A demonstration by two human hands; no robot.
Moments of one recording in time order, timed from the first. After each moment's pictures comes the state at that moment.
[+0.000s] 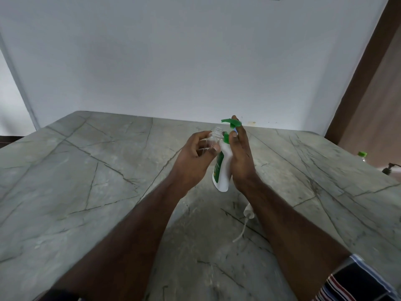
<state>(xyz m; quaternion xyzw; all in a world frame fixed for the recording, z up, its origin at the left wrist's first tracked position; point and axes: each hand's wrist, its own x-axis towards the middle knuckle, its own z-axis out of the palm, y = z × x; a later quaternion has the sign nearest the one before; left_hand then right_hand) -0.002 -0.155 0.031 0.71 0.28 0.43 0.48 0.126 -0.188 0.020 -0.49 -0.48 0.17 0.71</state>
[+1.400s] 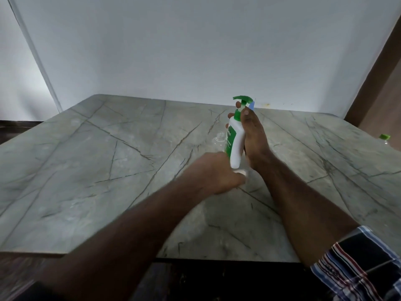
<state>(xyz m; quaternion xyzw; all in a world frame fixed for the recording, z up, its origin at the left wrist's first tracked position) -0.023 -0.216 0.026 0.90 0.38 0.13 0.19 0.125 -0.198 0.020 -0.52 -0.45 0.24 0.68</state>
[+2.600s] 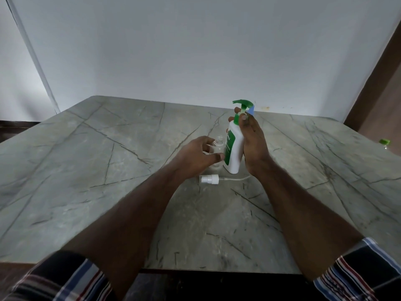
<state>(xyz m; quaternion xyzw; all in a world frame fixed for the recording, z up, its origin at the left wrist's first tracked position) -0.024 -0.148 0.014 0.81 0.38 0.27 0.36 0.127 -0.195 0.018 -0.53 -0.47 0.21 0.68</state>
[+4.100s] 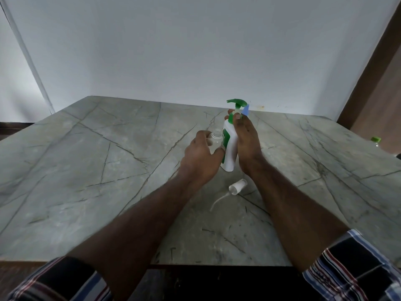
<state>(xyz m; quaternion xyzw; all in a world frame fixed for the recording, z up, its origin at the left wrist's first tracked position) -0.003 -0.178 0.002 0.77 0.41 0.39 0.31 0.120 -0.199 0.020 -0.54 -0.44 0.20 0.69</state>
